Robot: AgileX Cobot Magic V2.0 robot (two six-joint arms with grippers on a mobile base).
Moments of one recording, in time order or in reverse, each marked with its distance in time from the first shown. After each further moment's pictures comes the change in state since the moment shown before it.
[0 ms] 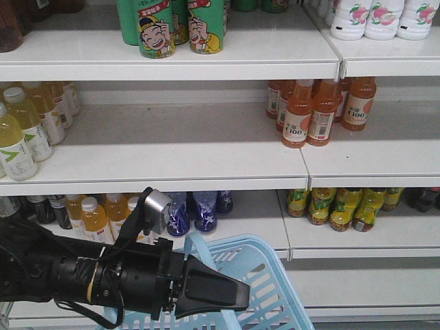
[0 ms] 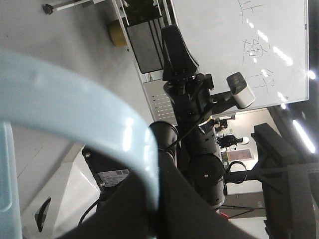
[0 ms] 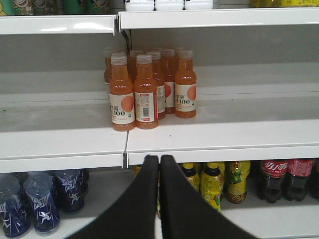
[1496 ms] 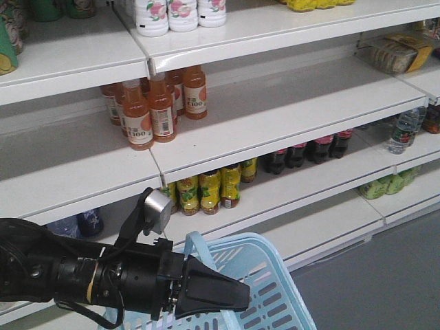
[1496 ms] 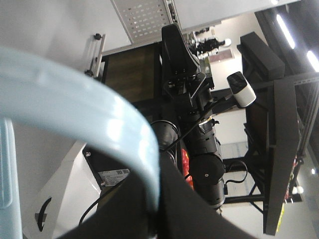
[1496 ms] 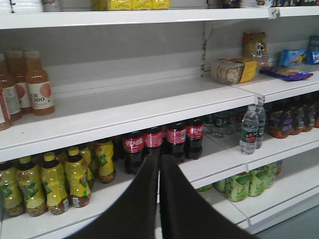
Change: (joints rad) left arm 0.000 0.000 0.000 0.003 0.000 0.000; right arm 0.000 0.000 0.000 0.000 0.000 0.000
